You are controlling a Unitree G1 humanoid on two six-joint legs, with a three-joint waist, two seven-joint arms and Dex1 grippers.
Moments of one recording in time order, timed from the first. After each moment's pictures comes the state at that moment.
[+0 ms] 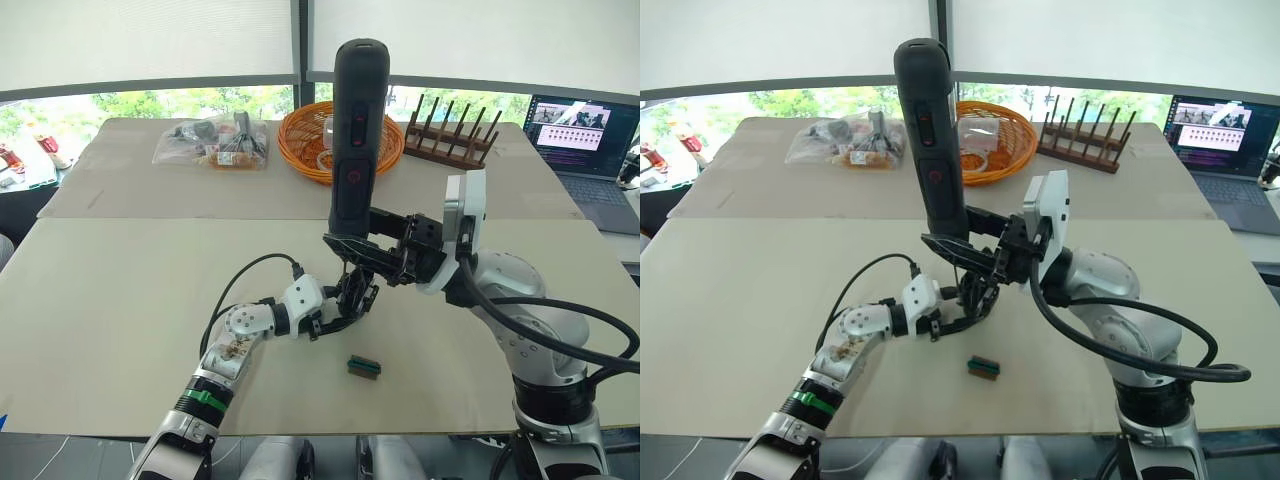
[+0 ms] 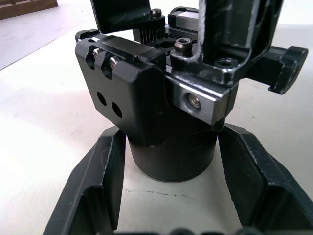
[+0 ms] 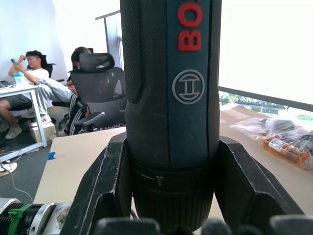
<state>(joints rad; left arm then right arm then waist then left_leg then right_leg) -0.38 0.25 -0.26 0.25 -0.08 -0.07 -0.91 -0.47 -0.44 0.00 -0.52 0.77 0.58 0.69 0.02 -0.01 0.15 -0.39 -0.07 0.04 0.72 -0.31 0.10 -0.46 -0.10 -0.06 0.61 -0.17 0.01</state>
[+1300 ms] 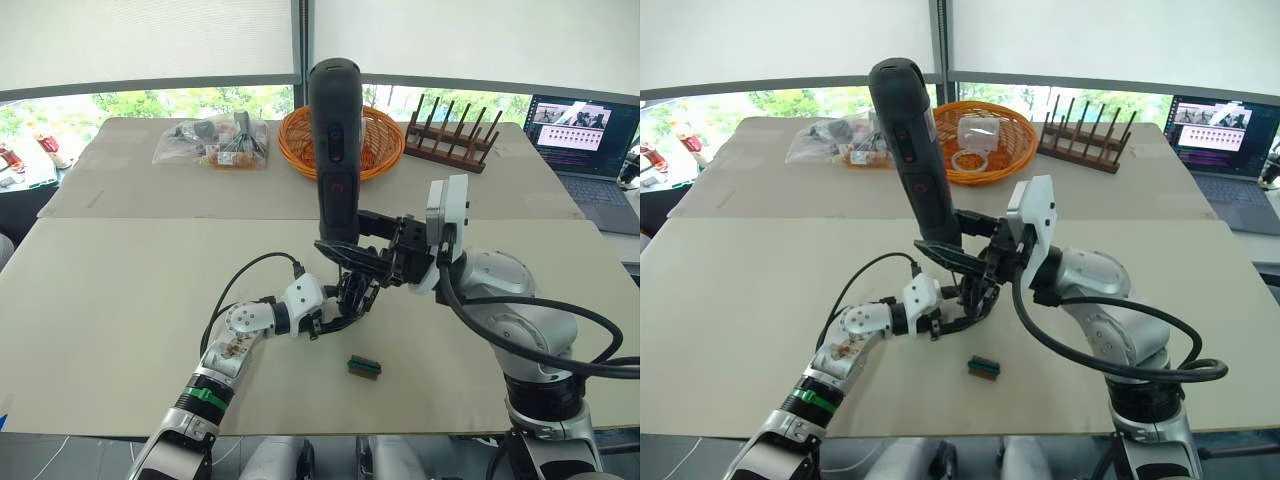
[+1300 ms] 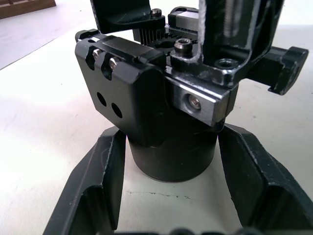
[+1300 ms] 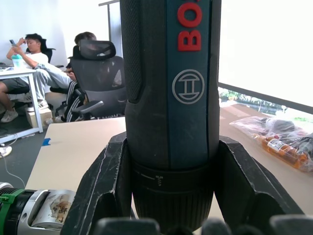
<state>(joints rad) -0.39 0.25 -0.26 0.26 -0.08 -0.07 -0.91 -0.49 -0.42 0.05 -0.49 0.66 0.54 0.74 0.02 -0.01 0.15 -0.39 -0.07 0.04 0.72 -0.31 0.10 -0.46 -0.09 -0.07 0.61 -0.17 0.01</state>
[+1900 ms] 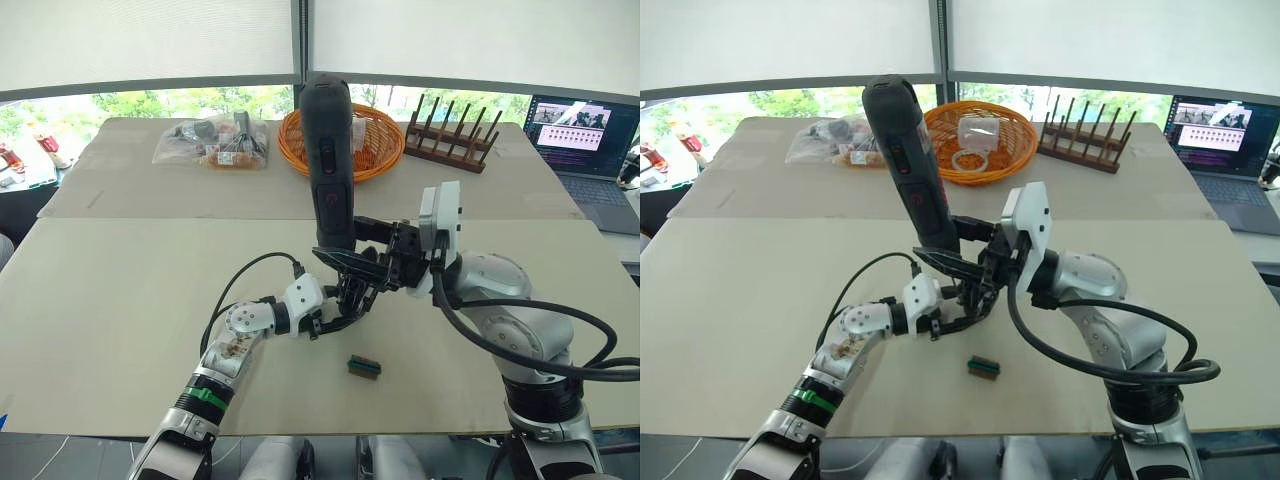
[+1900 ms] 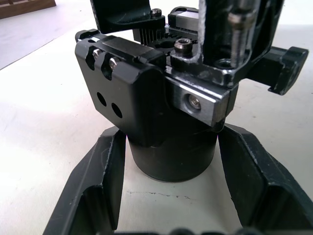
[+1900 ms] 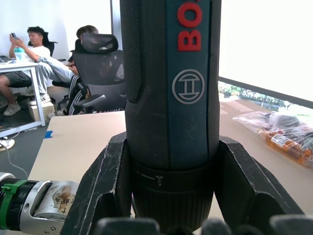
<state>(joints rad) -0.39 0.25 -0.26 0.26 -0.08 -0.07 -0.91 -0.48 -0.42 0.06 -0.48 0.63 0.53 0.76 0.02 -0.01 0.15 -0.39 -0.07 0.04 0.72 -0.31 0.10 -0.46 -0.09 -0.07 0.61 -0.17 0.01</state>
